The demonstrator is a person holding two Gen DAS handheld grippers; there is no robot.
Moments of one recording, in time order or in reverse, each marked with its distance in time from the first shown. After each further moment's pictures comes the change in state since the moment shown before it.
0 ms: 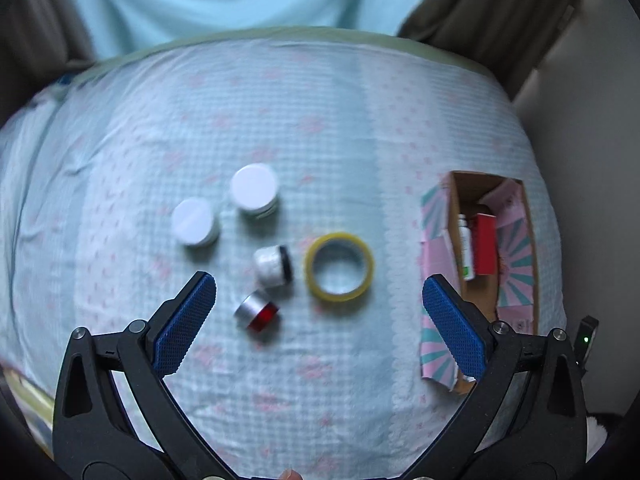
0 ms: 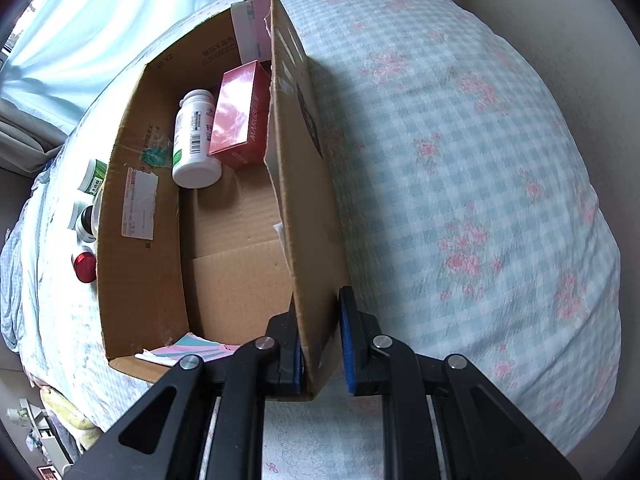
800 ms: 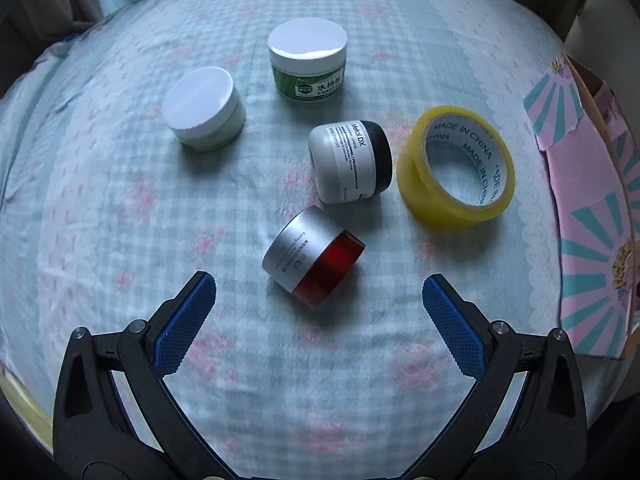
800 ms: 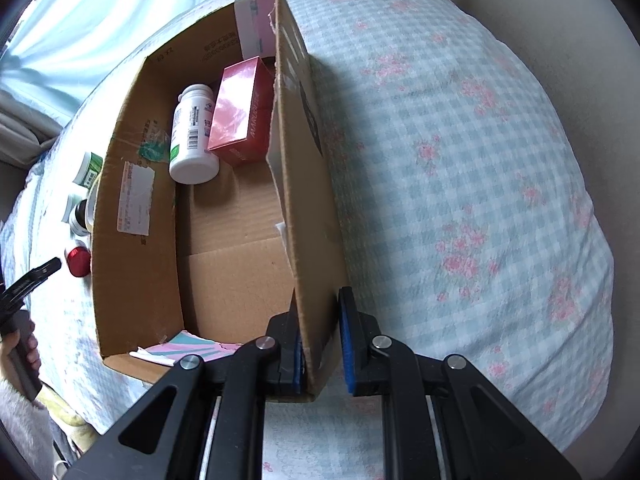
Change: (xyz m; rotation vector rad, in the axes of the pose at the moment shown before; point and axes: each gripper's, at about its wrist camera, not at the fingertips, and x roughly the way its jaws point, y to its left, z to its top) left arm 0.168 0.059 -0.102 0.078 0.040 0.082; right arm 0.002 0.006 0.001 -0.037 0.007 -0.033
